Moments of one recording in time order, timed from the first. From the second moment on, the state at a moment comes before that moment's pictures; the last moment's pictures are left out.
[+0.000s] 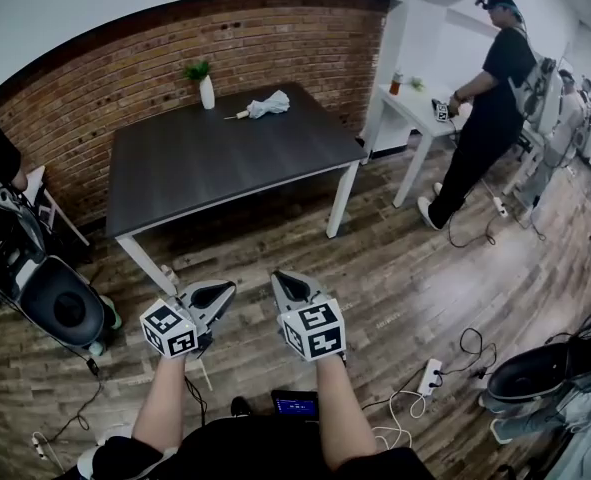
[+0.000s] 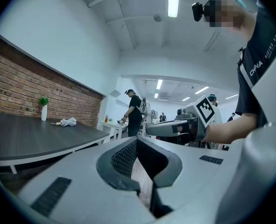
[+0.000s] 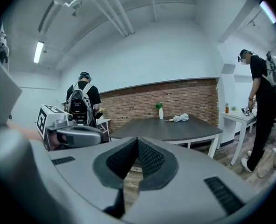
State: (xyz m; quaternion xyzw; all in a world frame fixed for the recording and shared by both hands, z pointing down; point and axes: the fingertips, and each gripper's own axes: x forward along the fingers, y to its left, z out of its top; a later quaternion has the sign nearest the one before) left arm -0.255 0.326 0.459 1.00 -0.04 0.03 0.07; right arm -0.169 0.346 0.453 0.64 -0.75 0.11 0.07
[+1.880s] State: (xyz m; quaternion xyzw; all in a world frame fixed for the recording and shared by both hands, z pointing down) left arm -0.173 0.131 0.492 0.99 -0.04 0.03 0.11; right arm -0.054 0.180 0.486 0.67 -0.72 0.15 0.09
